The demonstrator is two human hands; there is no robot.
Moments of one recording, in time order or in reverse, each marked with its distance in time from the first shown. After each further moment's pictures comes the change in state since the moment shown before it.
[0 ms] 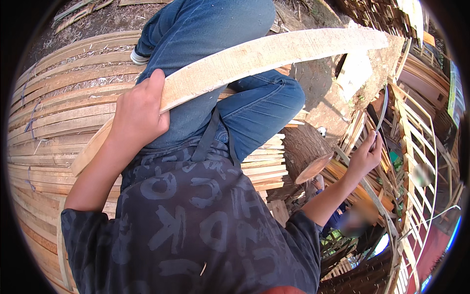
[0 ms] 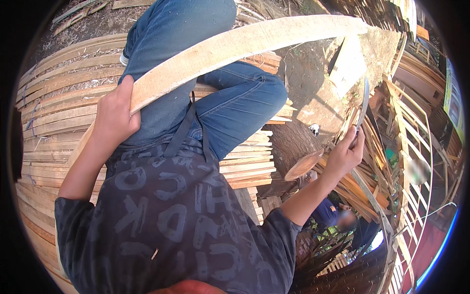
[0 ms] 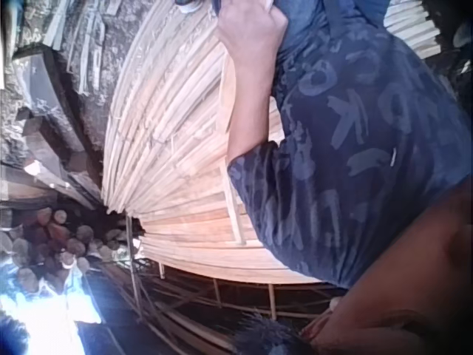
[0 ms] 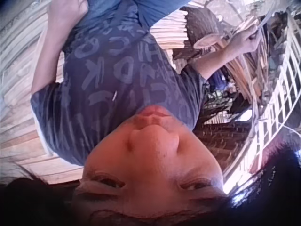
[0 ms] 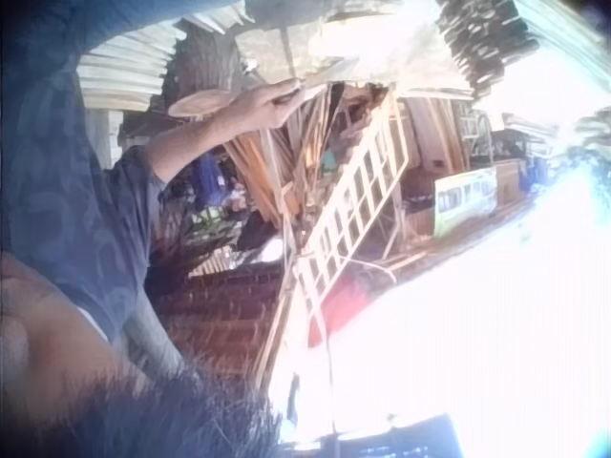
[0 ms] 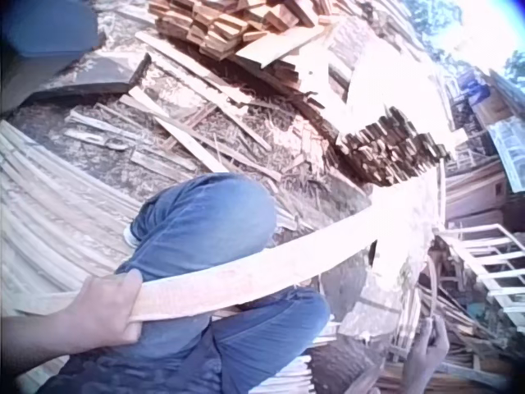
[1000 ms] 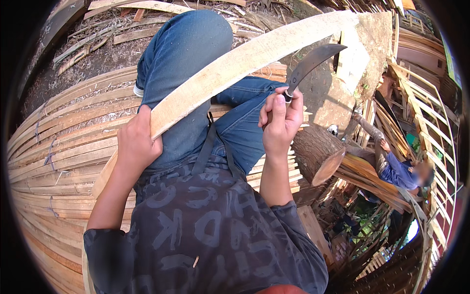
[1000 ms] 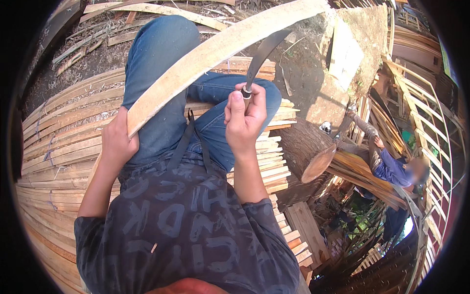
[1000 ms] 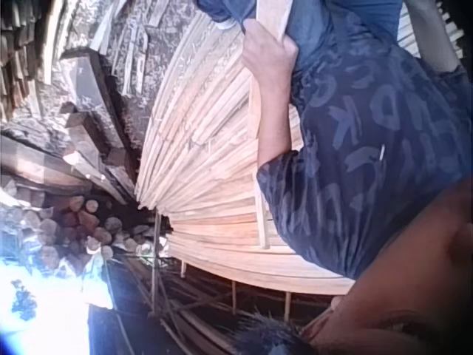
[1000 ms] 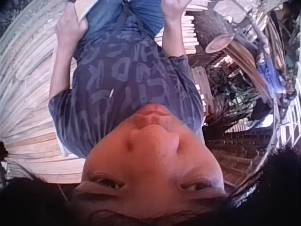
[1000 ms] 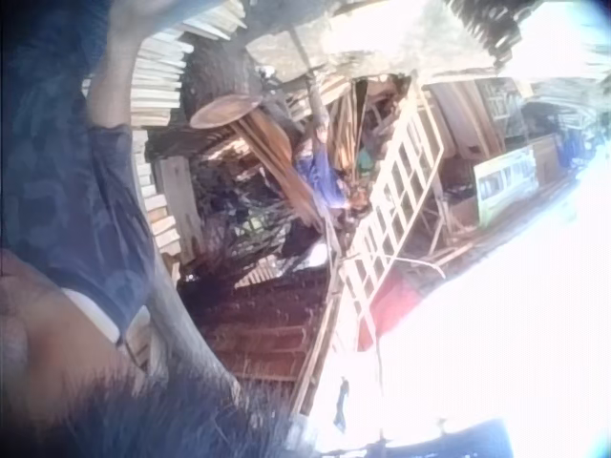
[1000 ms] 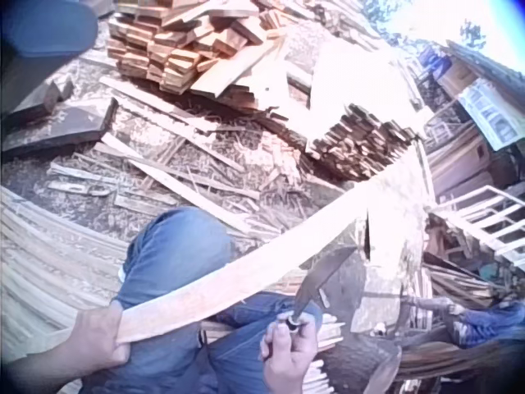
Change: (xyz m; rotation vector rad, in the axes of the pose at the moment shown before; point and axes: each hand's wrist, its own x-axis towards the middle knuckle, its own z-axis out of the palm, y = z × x) left_hand 0.003 -0.007 -0.008 0.028 0.064 0.036; right_hand -0.085 -0.139 0.099 1.389 -0.362 0.295
